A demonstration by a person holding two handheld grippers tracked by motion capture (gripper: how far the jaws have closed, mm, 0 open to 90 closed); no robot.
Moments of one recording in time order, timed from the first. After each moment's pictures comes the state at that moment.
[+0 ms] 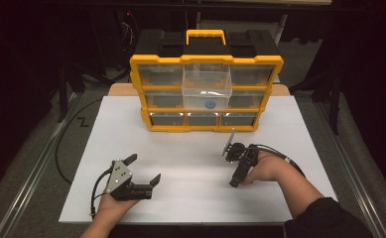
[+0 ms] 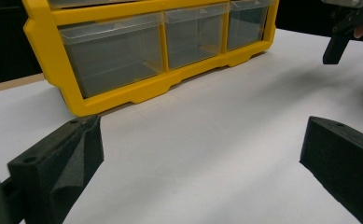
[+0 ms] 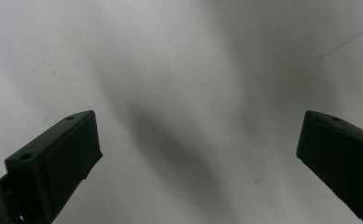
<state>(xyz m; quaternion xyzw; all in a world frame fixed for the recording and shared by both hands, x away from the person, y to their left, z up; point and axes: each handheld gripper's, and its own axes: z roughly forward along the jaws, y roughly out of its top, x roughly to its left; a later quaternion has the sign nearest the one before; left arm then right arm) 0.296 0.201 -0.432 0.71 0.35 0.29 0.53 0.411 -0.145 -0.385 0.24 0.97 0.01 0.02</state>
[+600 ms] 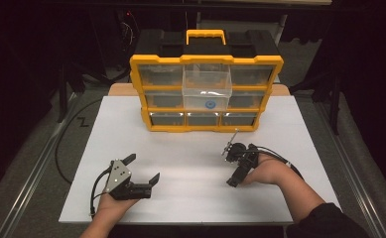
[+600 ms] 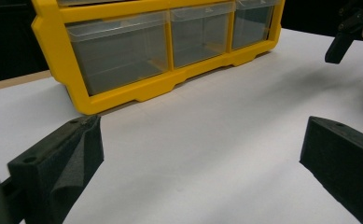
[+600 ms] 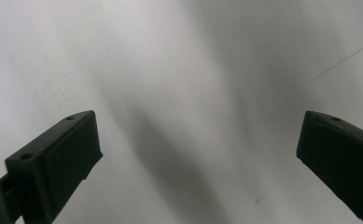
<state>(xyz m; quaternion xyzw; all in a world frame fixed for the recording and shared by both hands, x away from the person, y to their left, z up) 0.297 0.203 -0.432 0.71 0.36 0.29 0.53 0.405 -0.147 -0.384 0.25 0.97 0.06 0.04</state>
